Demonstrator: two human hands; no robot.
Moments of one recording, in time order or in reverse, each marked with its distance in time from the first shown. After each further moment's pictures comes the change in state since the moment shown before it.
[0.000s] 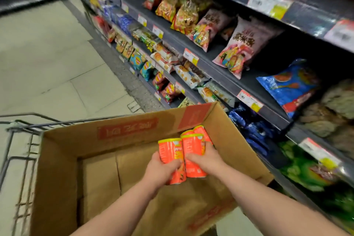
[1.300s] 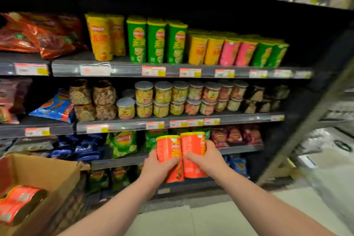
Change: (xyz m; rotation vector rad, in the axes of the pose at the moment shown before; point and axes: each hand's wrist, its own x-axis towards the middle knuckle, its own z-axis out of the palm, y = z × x) left_hand -0.381 -0.055 0.285 0.367 -0.906 0.578; right_hand -0.457 0.331 -0.150 0.542 0.985 0.176
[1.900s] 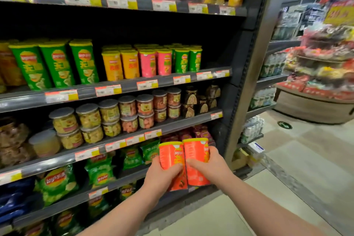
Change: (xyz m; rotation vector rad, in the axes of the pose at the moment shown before) left_hand -0.012 0.050 0.224 0.108 -0.212 0.148; right_hand -0.018 0.112 -0.199 0.113 0.258 0.067
